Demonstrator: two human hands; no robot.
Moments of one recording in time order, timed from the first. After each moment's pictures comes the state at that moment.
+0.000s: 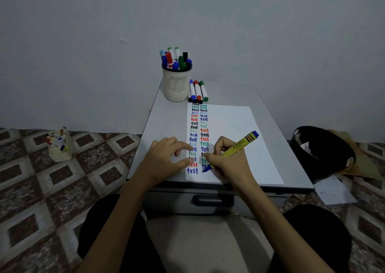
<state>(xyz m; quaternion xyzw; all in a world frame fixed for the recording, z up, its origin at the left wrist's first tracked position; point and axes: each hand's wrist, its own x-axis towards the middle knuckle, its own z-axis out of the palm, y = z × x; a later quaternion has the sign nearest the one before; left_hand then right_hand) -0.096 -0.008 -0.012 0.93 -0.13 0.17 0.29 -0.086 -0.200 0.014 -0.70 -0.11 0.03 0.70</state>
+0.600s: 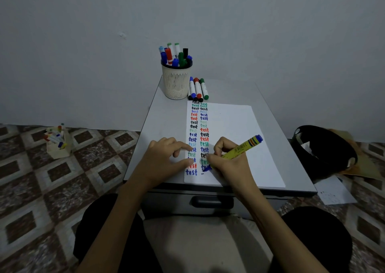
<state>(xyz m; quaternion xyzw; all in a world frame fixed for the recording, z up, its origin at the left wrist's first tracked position) -0.096 -0.008 -0.011 0.93 -0.13 0.17 0.29 -0.084 -0.202 0.009 -0.72 -0.14 0.04 0.68</state>
